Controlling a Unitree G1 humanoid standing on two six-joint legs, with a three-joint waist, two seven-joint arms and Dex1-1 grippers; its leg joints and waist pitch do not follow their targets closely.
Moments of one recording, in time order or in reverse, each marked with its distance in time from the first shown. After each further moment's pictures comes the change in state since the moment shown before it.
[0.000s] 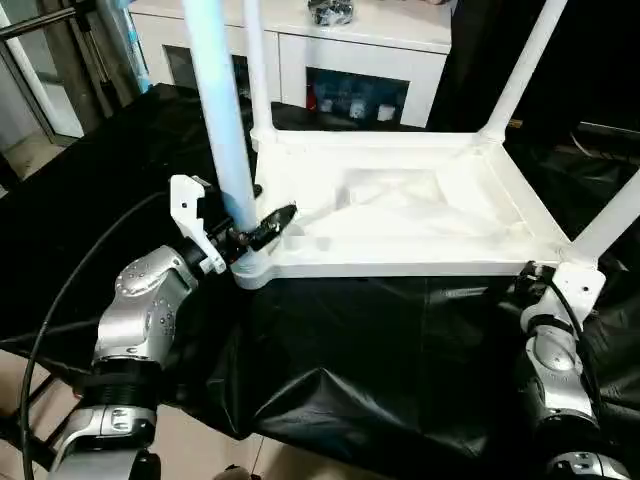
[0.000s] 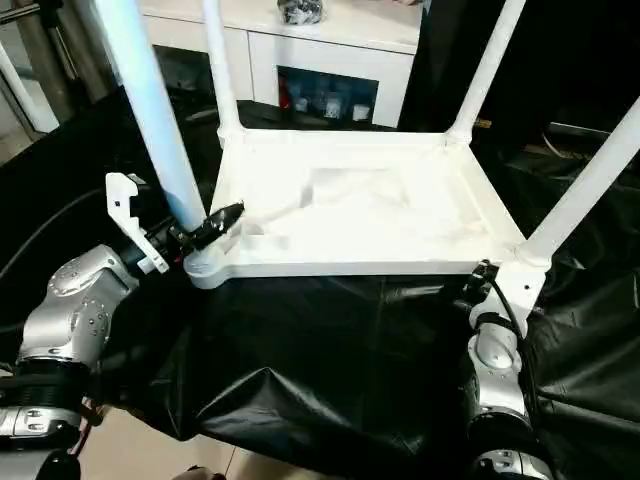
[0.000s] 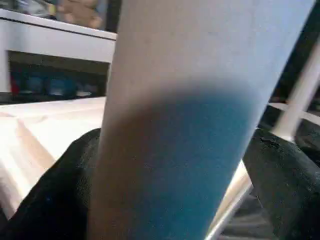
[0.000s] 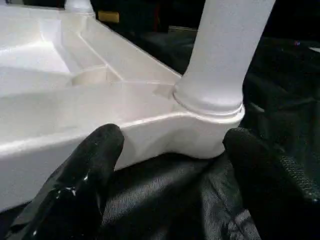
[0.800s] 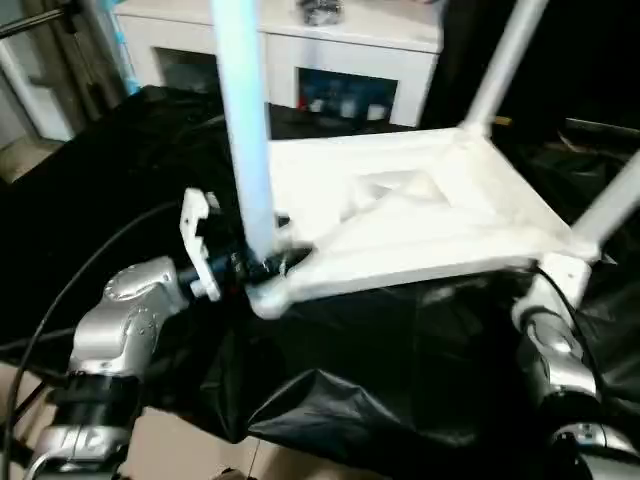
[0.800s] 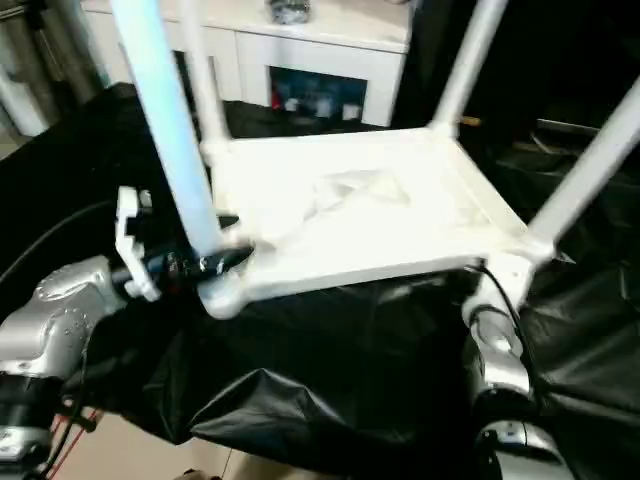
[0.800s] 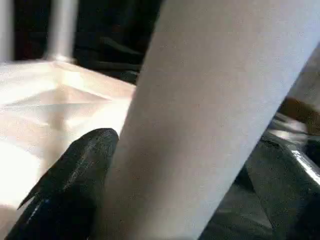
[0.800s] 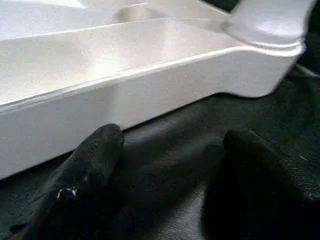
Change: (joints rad) left arm 0.089 0.102 -0.097 -0.200 -0.140 0.264 -0.257; right arm -0.116 -0.052 0.015 0.138 0.037 0.143 0.226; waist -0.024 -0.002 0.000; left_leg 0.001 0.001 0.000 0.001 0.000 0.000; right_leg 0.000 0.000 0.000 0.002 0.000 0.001
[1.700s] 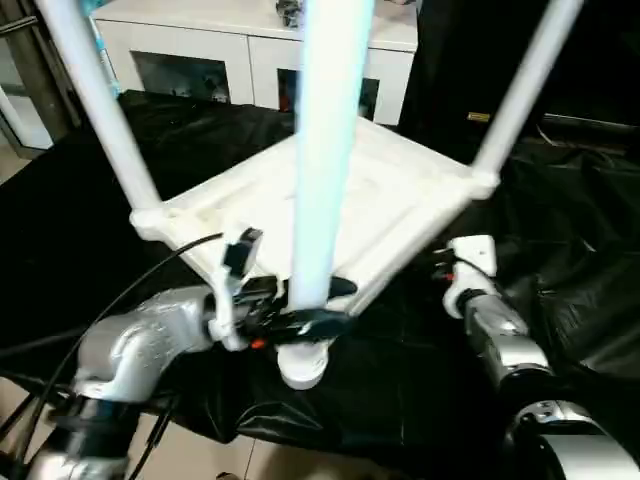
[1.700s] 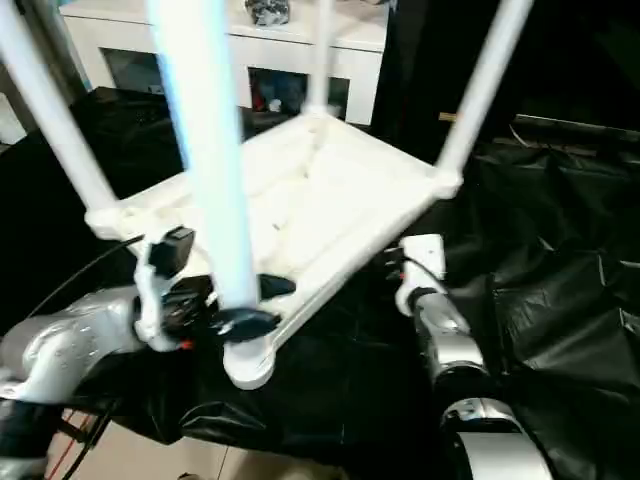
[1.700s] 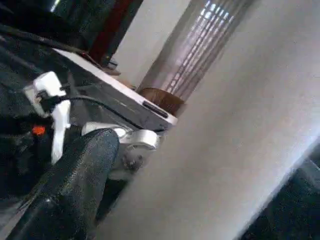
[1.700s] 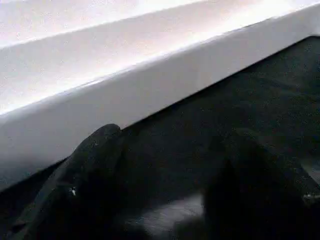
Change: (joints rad) left arm 0.013 -0.043 -0.121 -0.175 -0.221 0.358 -0.064; right arm -0.104 0.115 0.165 0.053 -0.047 -0.011 0.385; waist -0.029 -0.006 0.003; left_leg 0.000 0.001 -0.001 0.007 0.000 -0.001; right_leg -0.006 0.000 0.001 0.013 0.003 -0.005
